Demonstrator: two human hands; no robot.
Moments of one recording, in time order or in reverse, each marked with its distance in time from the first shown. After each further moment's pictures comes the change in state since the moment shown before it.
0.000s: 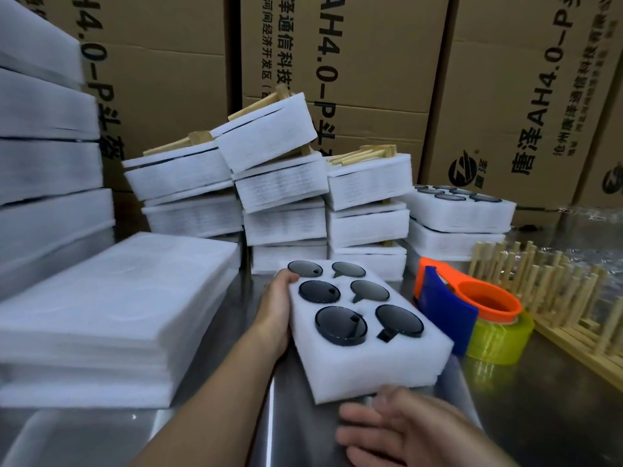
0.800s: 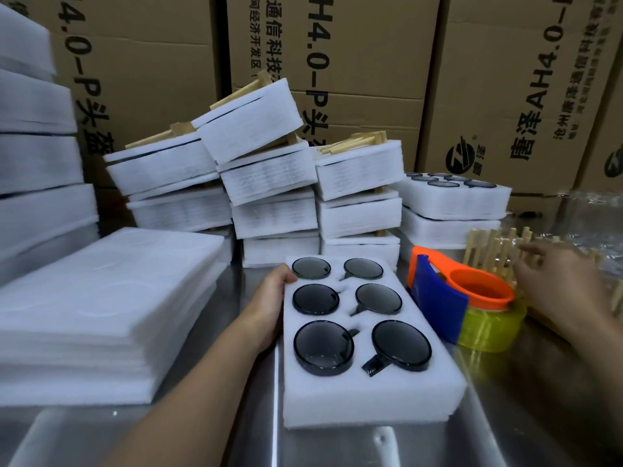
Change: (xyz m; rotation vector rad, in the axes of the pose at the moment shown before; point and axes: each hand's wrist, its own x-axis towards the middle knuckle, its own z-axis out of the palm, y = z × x) left_hand 0.000 -0.003 0.000 0.127 -0.094 -0.028; right_hand 0.088 -0.130 -0.184 -1.427 1.115 -0.639
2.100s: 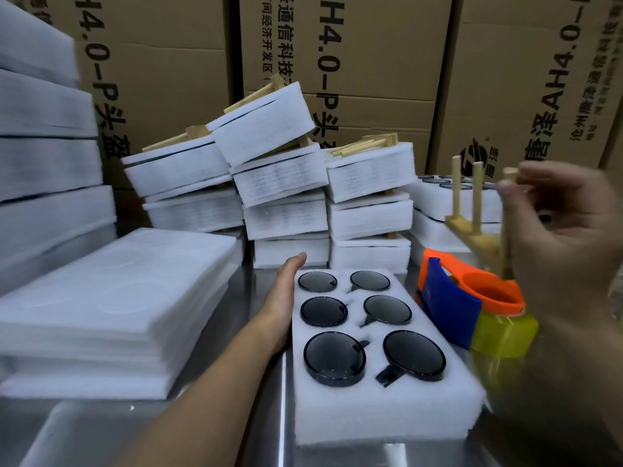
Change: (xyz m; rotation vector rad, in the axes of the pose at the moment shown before) left_hand 0.011 -0.004 -0.001 -0.089 -0.046 -0.012; right_hand -0.032 -0.088 -0.039 0.891 0.548 -0.580
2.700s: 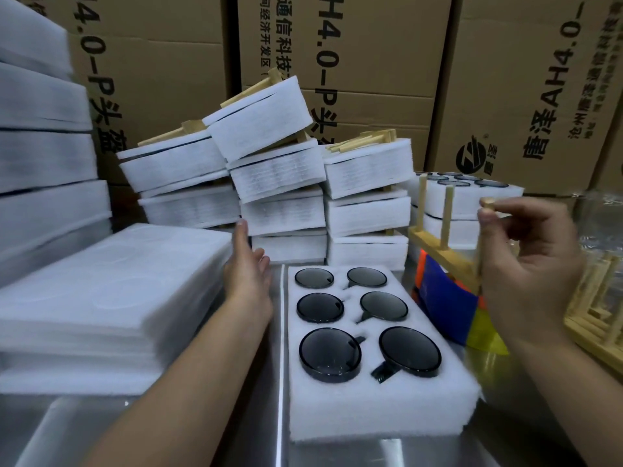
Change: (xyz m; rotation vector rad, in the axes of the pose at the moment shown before) left_hand -0.009 0.037 -0.001 -0.242 0.417 0.249; right_hand -0.030 -0.006 0.010 0.092 0.007 0.119
